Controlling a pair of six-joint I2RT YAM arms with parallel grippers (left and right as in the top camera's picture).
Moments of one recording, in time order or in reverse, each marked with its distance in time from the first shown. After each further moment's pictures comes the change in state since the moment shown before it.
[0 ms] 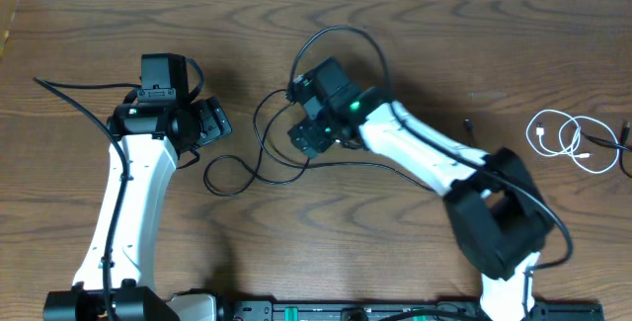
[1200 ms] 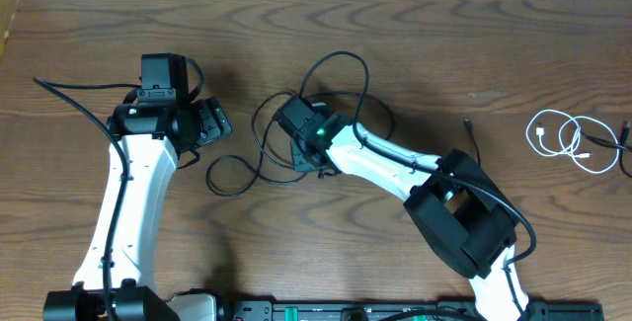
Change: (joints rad) left arm 0.000 0.000 0.000 0.000 0.000 -0.003; right arm 0.126 0.099 0.005 -0.140 0.220 0.708
